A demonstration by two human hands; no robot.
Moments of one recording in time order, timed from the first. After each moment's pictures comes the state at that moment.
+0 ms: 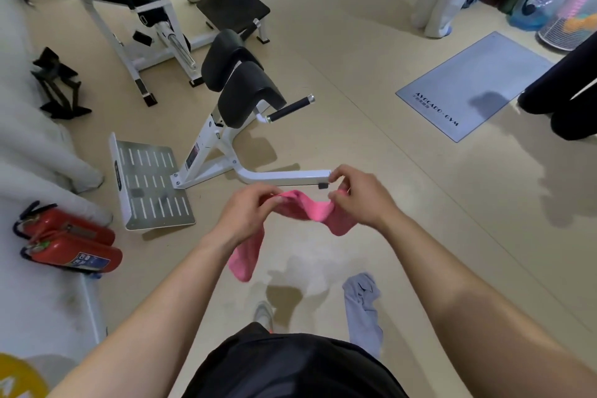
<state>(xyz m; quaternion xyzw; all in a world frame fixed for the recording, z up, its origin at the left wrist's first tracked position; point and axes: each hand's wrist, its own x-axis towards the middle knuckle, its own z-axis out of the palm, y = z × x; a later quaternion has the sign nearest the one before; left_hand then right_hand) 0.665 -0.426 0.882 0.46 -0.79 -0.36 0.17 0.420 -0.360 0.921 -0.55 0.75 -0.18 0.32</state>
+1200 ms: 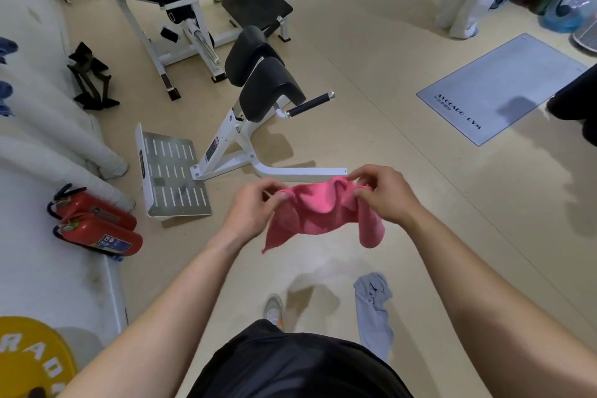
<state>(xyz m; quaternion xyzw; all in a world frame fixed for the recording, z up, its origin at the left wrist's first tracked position) 0.685 -0.391 0.907 0.53 -0.71 -0.39 0.24 0.419 -0.343 0.922 -0.54 0.73 -0.25 0.35</state>
